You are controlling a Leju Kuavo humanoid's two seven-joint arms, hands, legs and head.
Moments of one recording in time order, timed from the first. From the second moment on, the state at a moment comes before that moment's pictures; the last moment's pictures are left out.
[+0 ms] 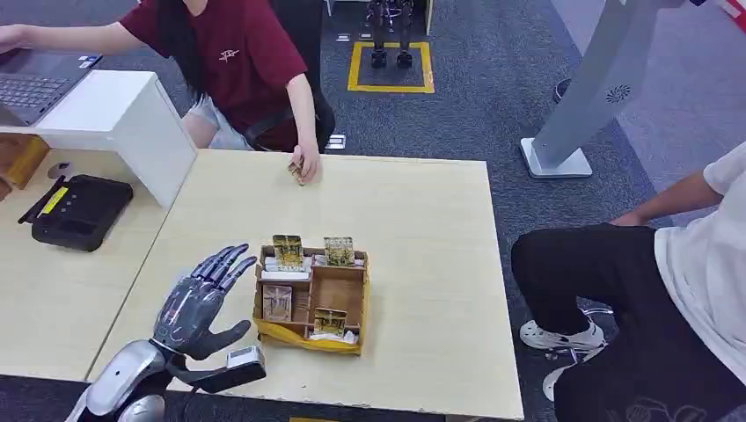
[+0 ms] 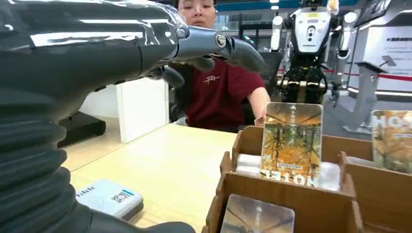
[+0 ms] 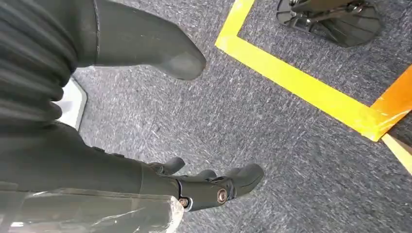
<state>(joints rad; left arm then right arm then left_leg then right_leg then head) 0.02 0.35 -0.36 -1.72 -1.03 0.11 -0.16 -0.05 0.08 -0.74 -0.22 1.29 -0.13 -0.29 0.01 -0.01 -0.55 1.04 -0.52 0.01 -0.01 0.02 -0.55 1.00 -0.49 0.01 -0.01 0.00</state>
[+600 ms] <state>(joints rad) 0.07 0.40 -0.41 -1.83 -0.99 0.07 -0.26 -0.05 0.08 -0.75 -0.22 1.29 -0.13 -0.29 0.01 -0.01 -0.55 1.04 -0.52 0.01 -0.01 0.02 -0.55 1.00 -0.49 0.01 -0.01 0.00</state>
